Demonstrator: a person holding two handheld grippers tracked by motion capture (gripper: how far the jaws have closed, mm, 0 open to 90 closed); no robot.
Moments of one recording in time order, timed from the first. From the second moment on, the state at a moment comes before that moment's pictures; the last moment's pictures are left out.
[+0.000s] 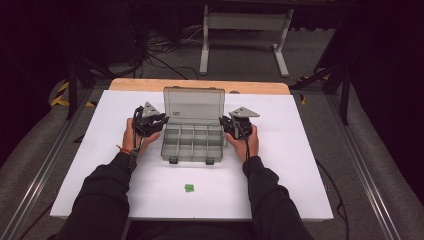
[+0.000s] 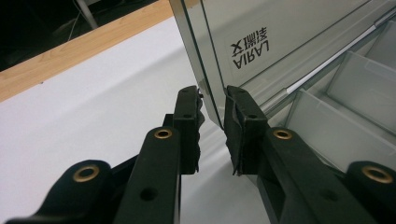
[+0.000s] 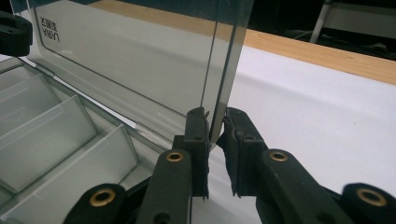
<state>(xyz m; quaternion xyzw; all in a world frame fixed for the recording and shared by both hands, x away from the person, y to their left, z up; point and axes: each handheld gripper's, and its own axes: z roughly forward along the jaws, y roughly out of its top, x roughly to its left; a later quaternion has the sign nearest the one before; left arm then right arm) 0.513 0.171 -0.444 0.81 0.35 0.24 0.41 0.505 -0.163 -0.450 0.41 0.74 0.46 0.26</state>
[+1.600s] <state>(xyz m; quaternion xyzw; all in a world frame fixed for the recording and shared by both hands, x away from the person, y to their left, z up) 0.475 0.186 -0.405 0.82 0.27 0.25 0.44 0.485 -0.170 -0.424 0.36 0.77 0.46 0.27</state>
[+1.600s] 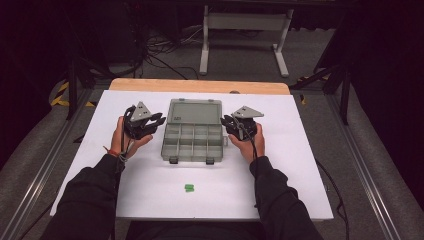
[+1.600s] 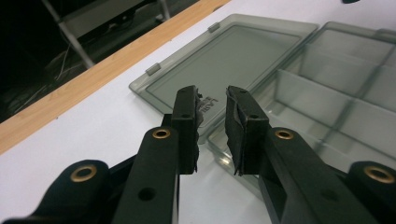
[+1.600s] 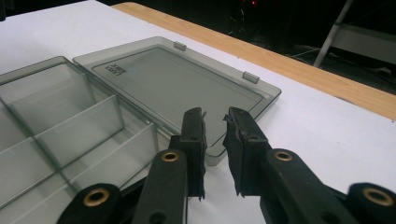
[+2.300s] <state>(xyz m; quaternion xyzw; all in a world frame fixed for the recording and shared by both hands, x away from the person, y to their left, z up) 0.434 0.186 -0.400 0.83 0.22 0.26 0.46 0.445 -0.170 -0.408 0.28 0.79 0.47 0.26</state>
